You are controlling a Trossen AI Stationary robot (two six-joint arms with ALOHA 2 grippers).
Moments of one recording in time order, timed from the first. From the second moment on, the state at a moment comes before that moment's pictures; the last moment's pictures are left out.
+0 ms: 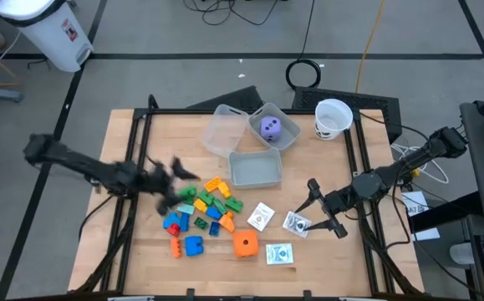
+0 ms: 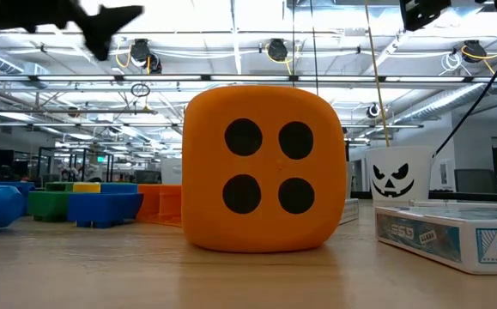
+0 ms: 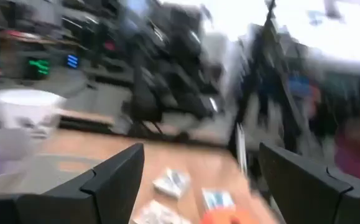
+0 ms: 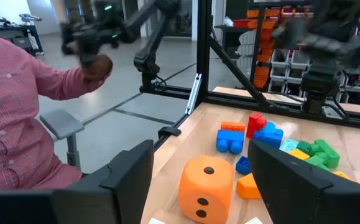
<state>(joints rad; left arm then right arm) -0.32 0.85 0.29 0.67 -0.15 -0.17 0.46 0.83 0.43 0.36 0.00 0.03</state>
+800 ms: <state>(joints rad) -0.57 1.84 1.45 -0.59 -0.49 0.26 0.46 0.83 0.43 0.33 0.00 0.04</state>
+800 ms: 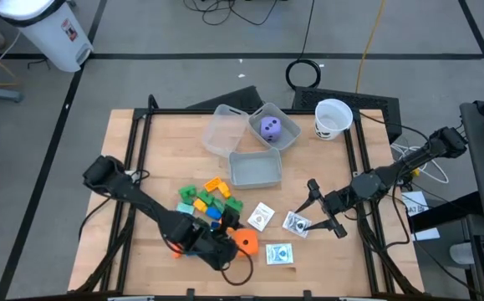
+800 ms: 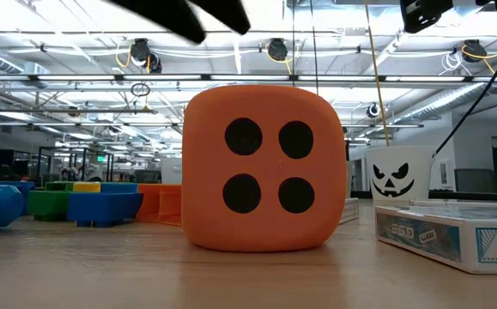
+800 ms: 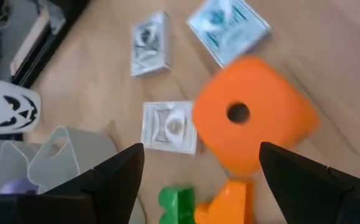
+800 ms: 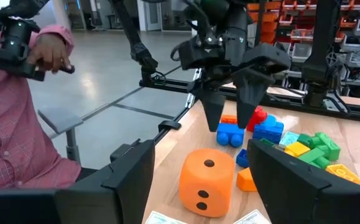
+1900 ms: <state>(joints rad) -0.56 2.03 1.38 -0.35 -0.53 0.67 0.46 0.83 0.43 0.32 0.00 0.01</state>
